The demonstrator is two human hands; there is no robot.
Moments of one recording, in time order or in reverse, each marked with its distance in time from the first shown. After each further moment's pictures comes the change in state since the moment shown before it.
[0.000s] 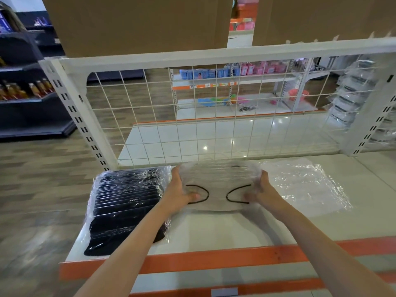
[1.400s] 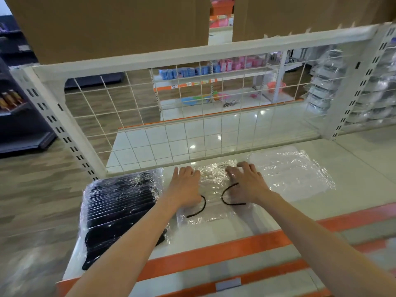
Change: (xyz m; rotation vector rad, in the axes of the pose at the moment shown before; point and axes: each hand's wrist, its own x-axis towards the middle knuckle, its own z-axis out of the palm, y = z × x) left_hand 0.021 0.035 0.018 1.252 -0.242 0.163; right_hand -0.006 -0.030 0.030 -1.027 0.109 -0.105
